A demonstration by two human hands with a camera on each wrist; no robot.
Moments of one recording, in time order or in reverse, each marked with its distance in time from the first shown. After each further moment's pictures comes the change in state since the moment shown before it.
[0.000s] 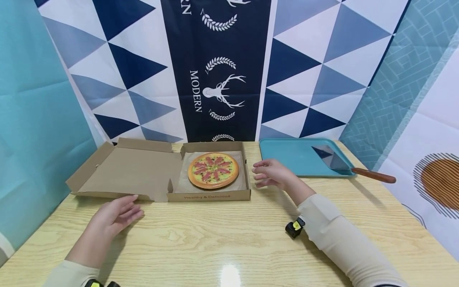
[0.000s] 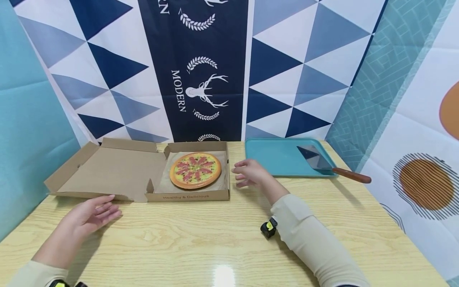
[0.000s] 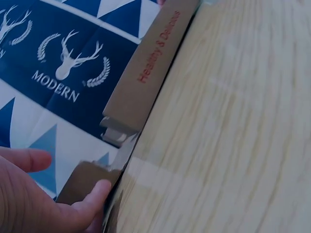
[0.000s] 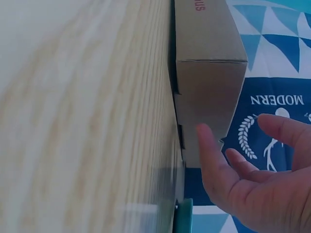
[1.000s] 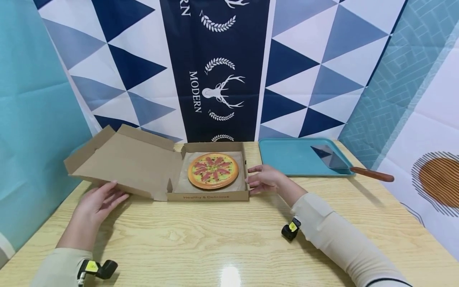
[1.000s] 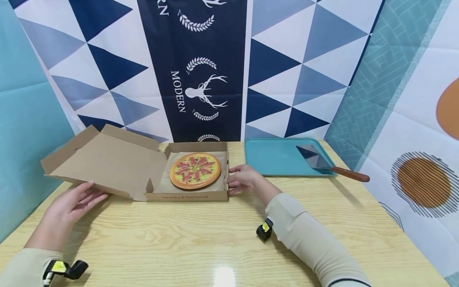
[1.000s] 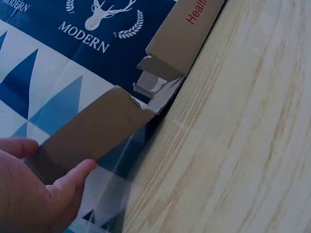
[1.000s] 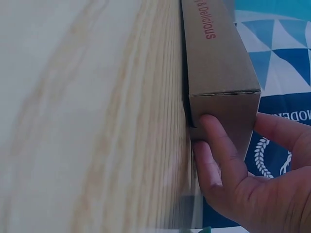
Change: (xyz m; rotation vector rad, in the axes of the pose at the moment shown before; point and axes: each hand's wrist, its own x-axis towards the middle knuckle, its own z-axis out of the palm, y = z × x) left_hand 0.020 0.031 -0.037 -0.239 0.008 0.086; right_hand 0.004 0.005 0.018 0.080 -0.087 0.111
